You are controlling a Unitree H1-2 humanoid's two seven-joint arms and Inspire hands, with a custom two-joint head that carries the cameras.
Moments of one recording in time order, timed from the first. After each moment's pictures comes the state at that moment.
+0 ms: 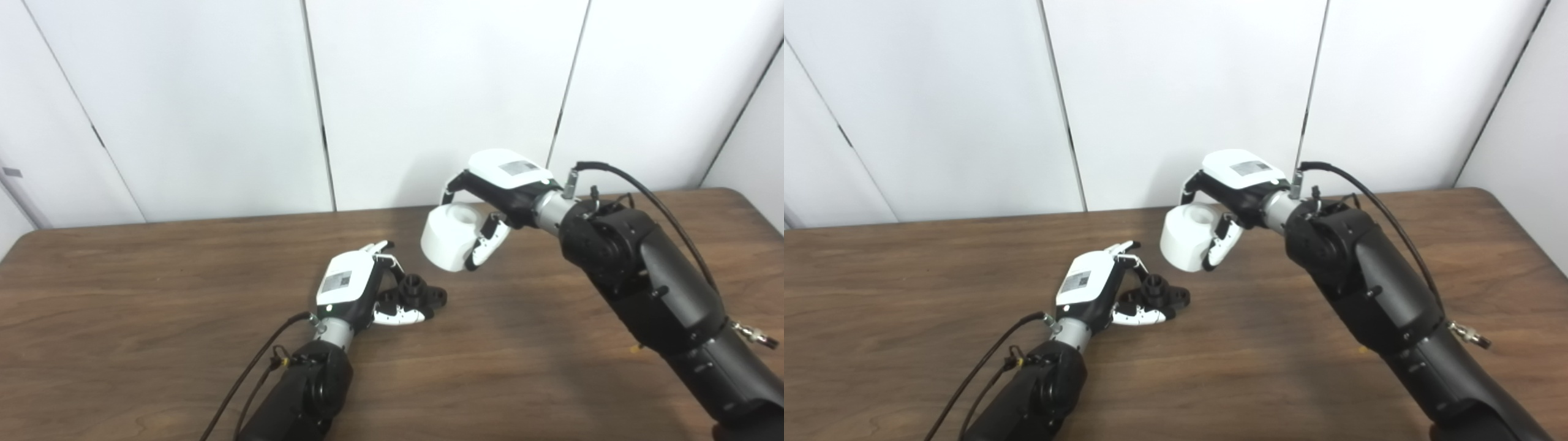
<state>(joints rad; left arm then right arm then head) -0.48 0.07 -0.49 0.48 0.78 0.11 0.20 -0.70 -0.45 0.38 -0.08 -0.76 0.18 0.56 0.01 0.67</state>
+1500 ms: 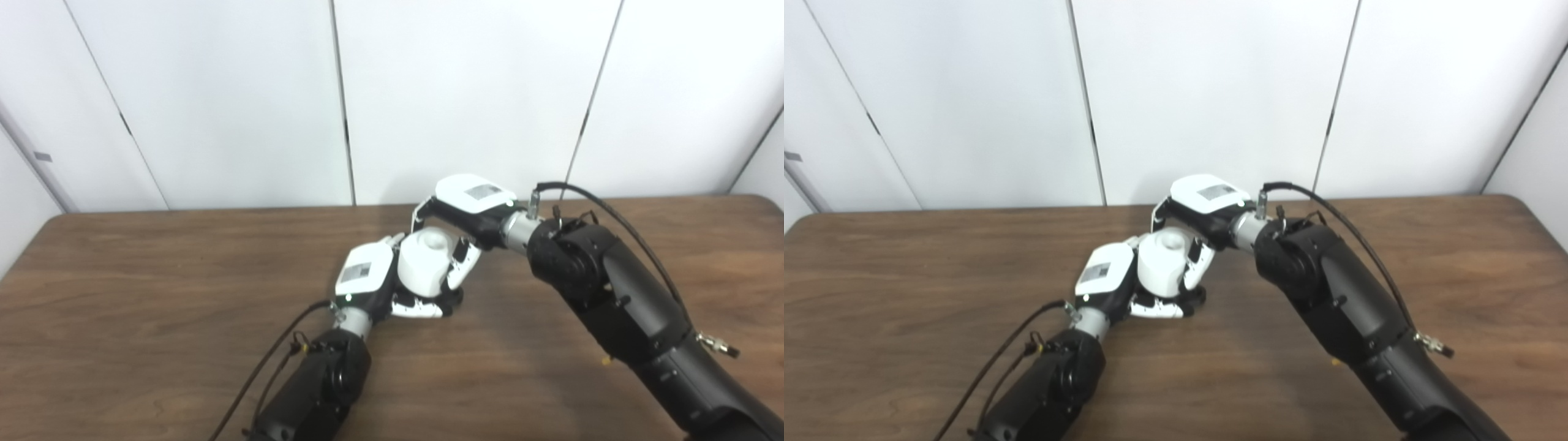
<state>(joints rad) -0.47 0.08 -0.48 0.43 0.78 0.17 0.17 -0.73 -0.33 0.44 0.06 -0.78 0.07 0.53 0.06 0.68</state>
